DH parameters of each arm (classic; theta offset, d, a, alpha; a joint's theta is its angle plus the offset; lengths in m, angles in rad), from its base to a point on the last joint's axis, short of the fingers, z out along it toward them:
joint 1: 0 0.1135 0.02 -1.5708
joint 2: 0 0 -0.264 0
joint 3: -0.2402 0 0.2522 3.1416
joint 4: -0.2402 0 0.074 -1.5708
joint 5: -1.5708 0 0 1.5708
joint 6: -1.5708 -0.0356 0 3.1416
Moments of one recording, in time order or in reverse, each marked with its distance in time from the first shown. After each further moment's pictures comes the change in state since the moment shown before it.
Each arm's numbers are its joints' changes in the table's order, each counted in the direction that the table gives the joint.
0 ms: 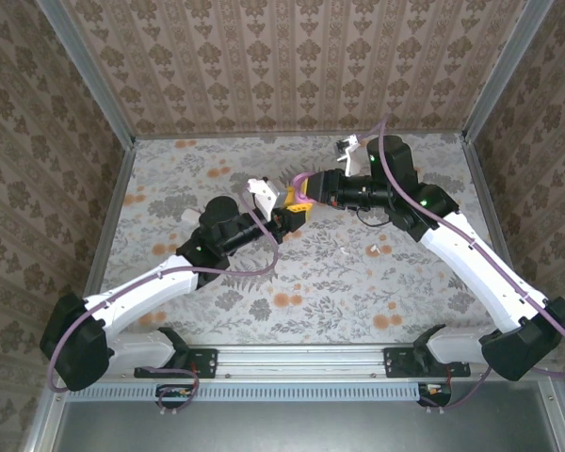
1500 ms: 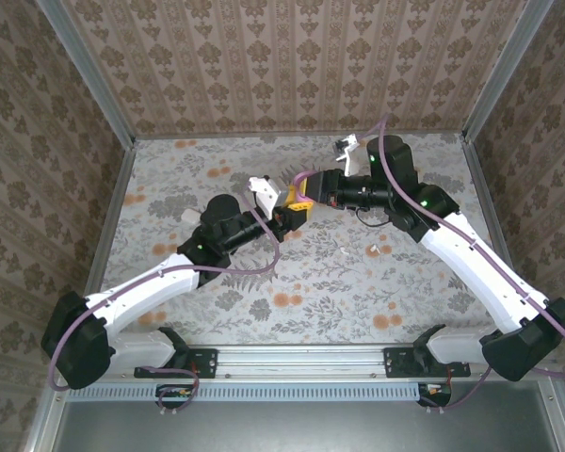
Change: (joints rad) left arm 0.000 0.013 -0.015 -0.007 0.000 0.000; right arm 0.007 -0.002 -0.005 0.006 0.007 0.004
